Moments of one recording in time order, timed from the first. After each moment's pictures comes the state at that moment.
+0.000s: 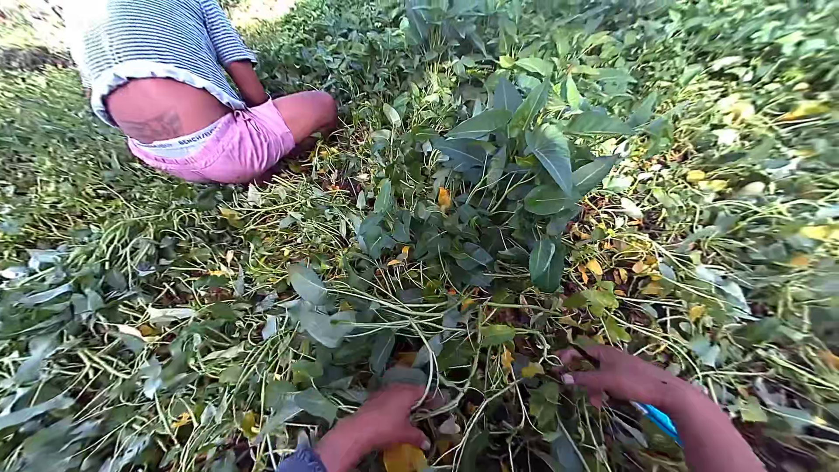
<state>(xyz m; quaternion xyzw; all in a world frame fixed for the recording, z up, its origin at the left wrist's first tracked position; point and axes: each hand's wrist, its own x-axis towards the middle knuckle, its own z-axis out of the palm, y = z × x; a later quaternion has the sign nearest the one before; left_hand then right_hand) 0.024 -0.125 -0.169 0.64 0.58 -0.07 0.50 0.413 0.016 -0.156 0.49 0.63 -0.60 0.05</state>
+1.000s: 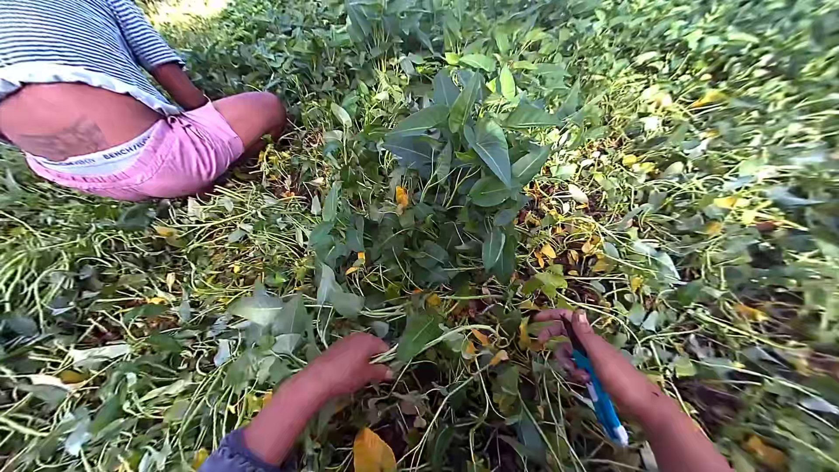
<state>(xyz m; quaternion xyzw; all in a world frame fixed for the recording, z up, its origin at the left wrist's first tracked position) 0.019 -0.056 -0.098 0.70 0.58 -0.10 0.41 0.417 -0.029 -0.141 0.53 0.57 -0.58 -0.24</state>
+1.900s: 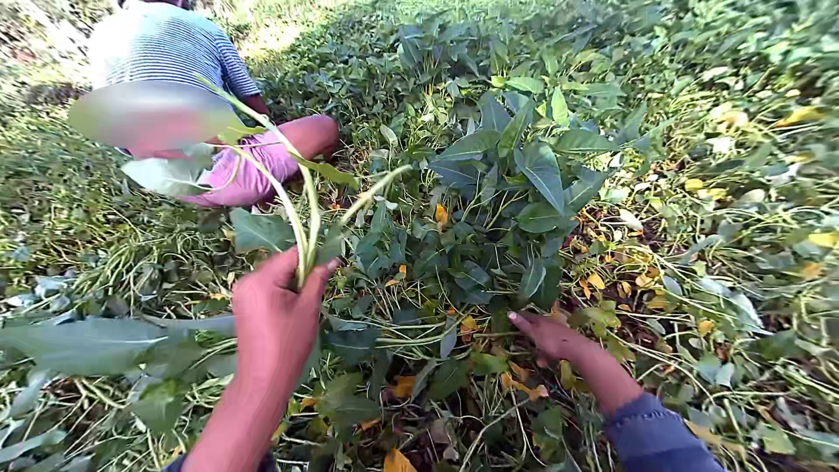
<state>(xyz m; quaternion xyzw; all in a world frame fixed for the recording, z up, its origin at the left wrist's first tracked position) -0.029 -0.071 0.005 0.59 0.70 0.38 -0.08 0.320 0.077 -0.167 0.58 0.65 -0.49 0.04</state>
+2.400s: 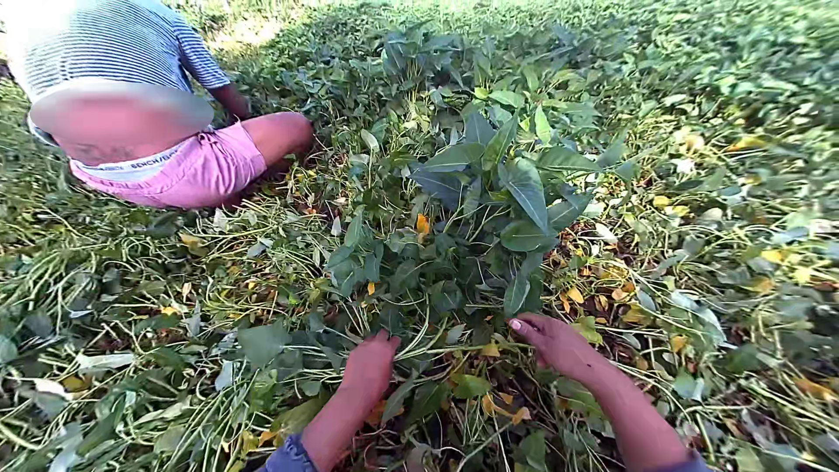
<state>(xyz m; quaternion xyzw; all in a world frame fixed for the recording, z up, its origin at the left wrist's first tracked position) 0.026 -0.006 -0.160 0.65 0.73 -0.11 0.21 0.339 0.079 -0.126 0.58 0.65 -0.48 -0.06</state>
